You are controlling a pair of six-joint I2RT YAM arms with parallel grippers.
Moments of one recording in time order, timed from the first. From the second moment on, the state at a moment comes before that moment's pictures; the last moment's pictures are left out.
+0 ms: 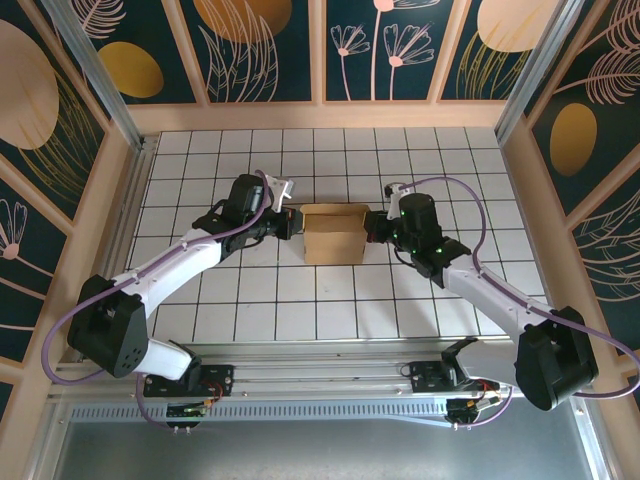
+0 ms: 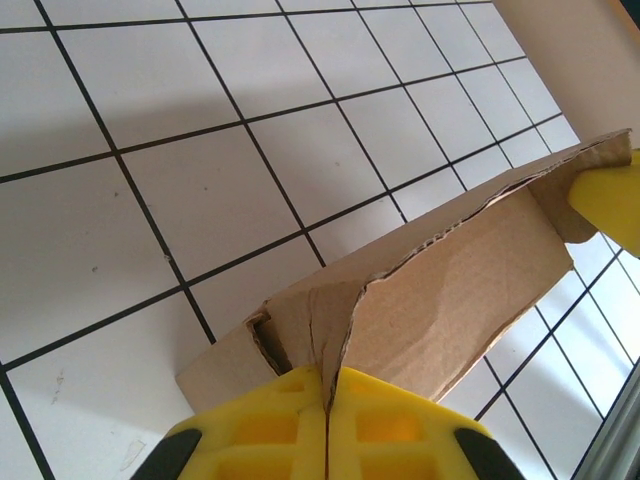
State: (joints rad) left arm -0.54 1.44 1.01 -0.22 0.35 -0.38; right arm 0.52 1.20 0.73 -0.03 -0.13 0.47
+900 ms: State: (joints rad) left arm -0.56 1.44 0.98 -0.16 0.29 -0.54; right arm 0.55 1.16 0.65 0.08 -0.09 0.52
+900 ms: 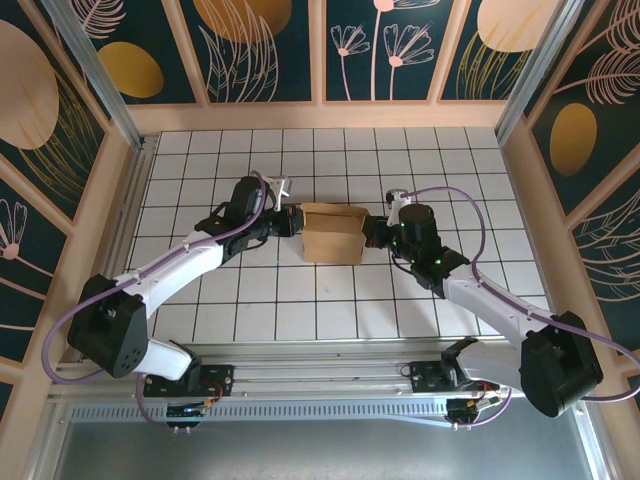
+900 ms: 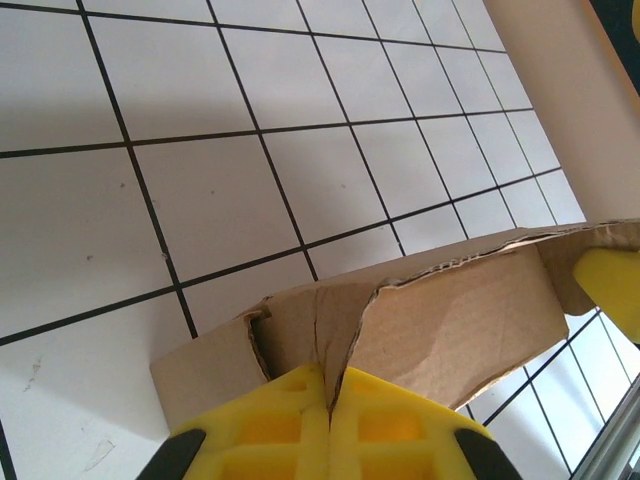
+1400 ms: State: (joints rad) left arm -0.57 1.43 0.94 -0.13 0.22 -0.54; right arm 0.57 1.15 0.64 0.08 -0.07 0.52
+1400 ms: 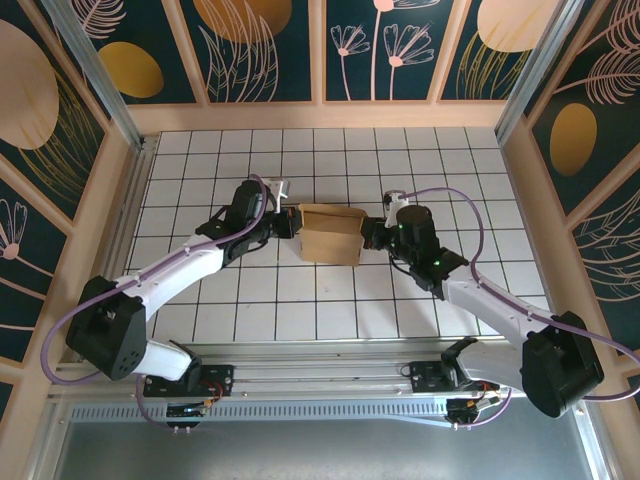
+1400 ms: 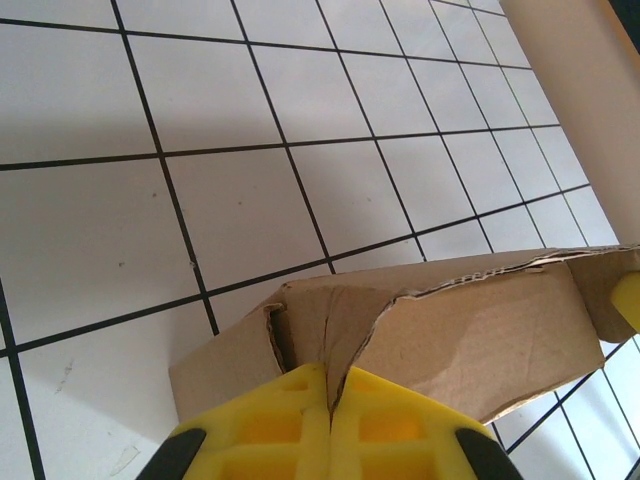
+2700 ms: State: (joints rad) left arm -0.57 1.39 0.86 -0.02 0.25 -0.58; right arm 0.59 1.12 0.60 0.12 -0.08 0.78
